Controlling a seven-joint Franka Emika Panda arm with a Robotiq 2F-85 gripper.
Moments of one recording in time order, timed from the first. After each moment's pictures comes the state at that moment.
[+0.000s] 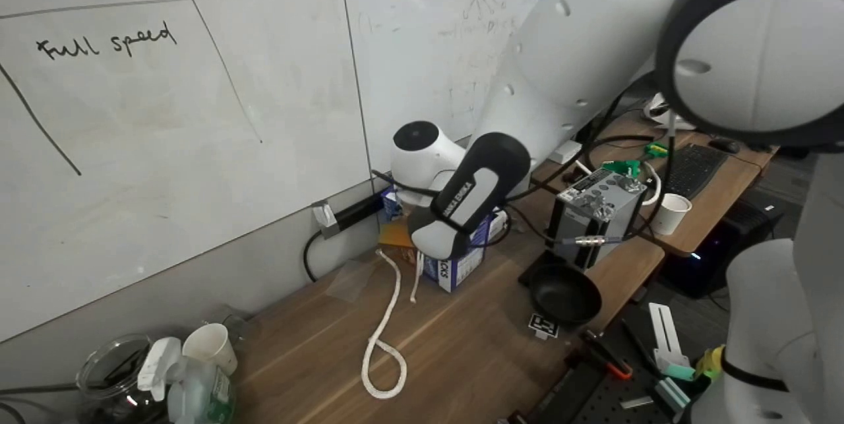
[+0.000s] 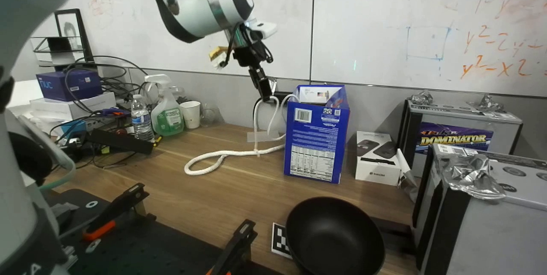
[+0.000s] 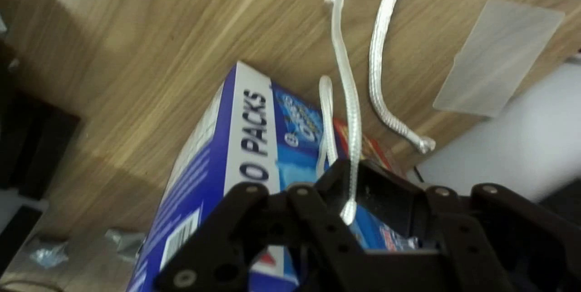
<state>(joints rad) 0.72 0.29 -0.60 -2.33 -0.27 2.82 1.24</state>
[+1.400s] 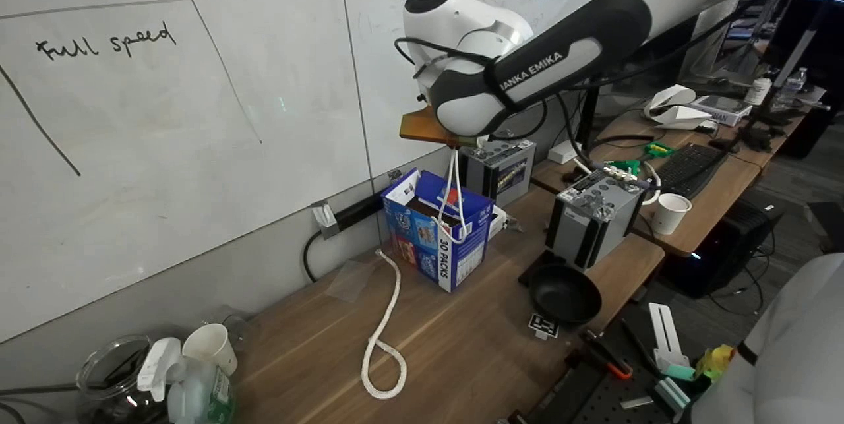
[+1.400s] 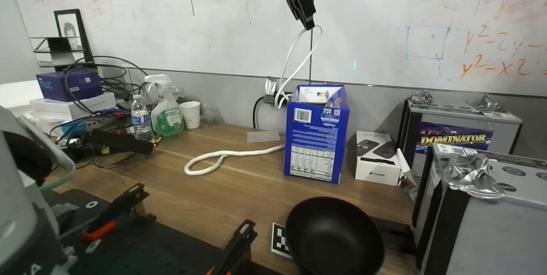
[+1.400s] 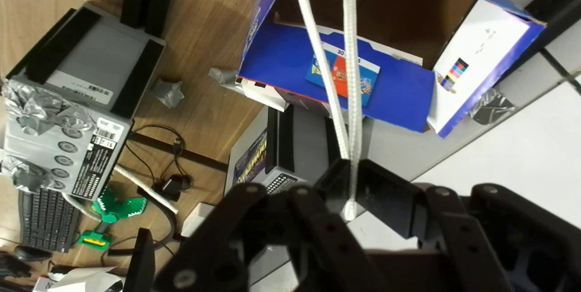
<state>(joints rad) 0.06 -0.04 -0.05 -2.15 -0.60 2.31 1.38</state>
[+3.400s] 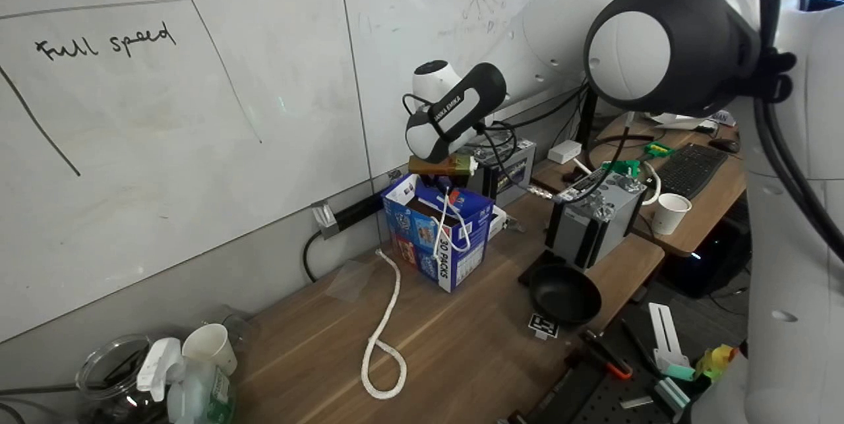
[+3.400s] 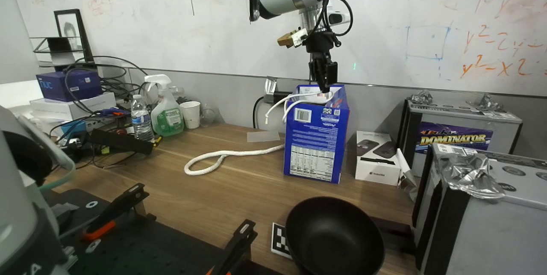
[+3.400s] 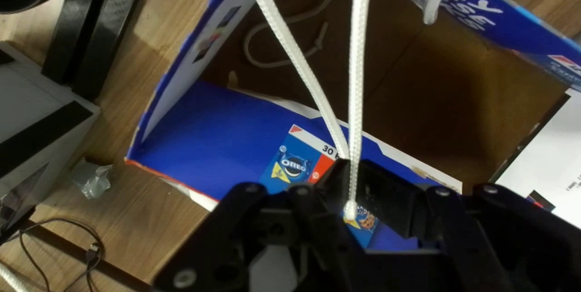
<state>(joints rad) 0.00 0.48 -0.12 -1.83 -0.19 2.37 0.88</state>
